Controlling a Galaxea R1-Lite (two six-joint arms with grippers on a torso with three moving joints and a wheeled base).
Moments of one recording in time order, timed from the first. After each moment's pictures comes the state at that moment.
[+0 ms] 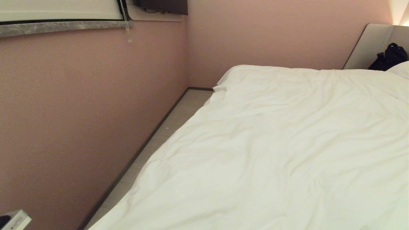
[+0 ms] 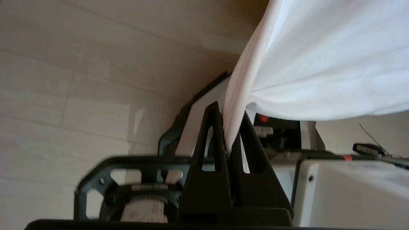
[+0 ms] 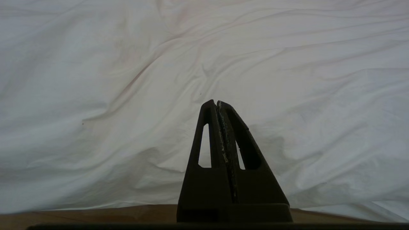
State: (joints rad) left arm 0.20 0.89 -0.32 0.40 -0.32 -0.11; right arm 0.01 0.00 -0.02 0.05 -0.01 0.00
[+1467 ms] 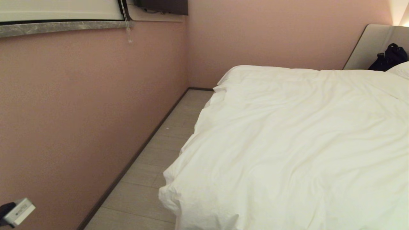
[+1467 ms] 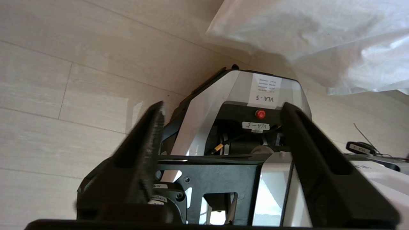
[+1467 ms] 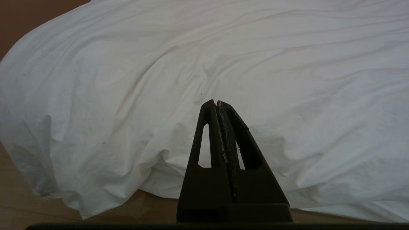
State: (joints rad) left arm 0.20 0.99 -0.38 0.40 -0.34 -0.12; right arm 0.01 0.00 -0.02 0.05 -0.01 0.00
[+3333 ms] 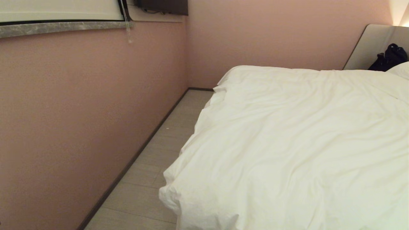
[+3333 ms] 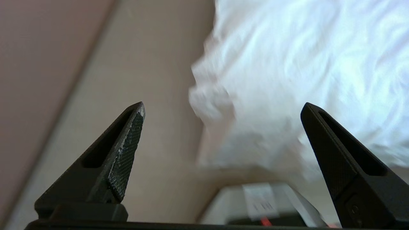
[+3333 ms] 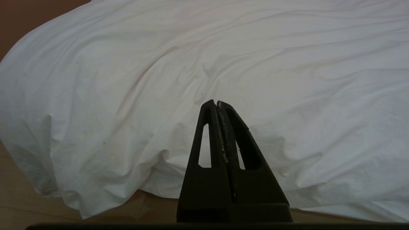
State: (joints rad) left arm 0.12 0.41 -0.50 0.30 -0.34 -0.12; right arm 0.01 0.00 -0.02 0.05 -0.01 0.00
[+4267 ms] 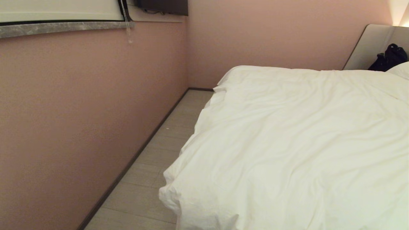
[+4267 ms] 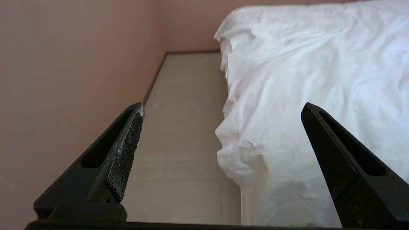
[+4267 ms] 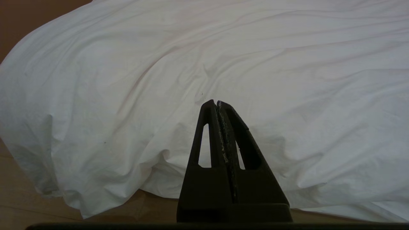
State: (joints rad) left arm -0.02 0.12 -0.16 -0.11 -0.21 0.01; right arm 0.01 0.00 -0.02 0.05 -0.01 0.00
